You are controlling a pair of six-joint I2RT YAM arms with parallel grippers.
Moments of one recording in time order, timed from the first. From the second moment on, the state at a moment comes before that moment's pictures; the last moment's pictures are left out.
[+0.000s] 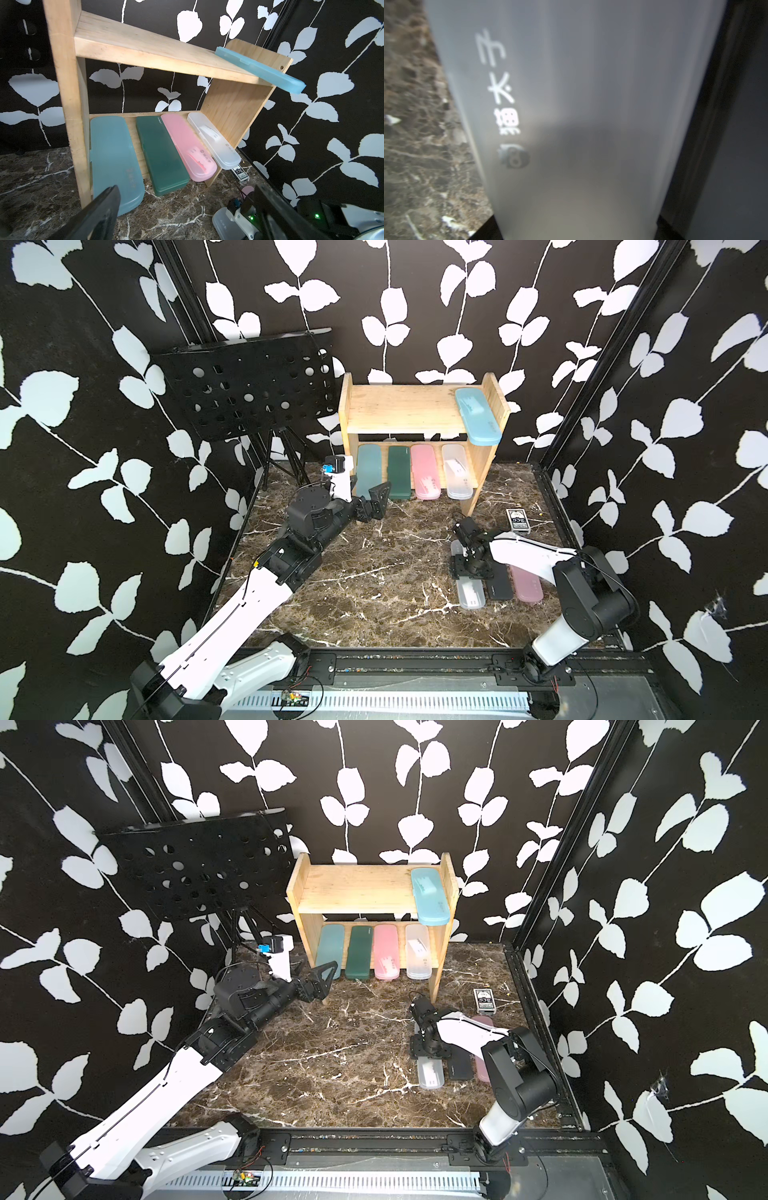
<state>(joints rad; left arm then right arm) -0.62 1.00 1.05 -0.12 -0.01 -0.31 0.51 1.63 0.91 -0.72 0.00 0.48</state>
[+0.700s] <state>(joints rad) -0.62 1.03 1.07 -0.11 0.02 -0.42 0.50 1.42 0.93 -0.77 -0.01 0.44</state>
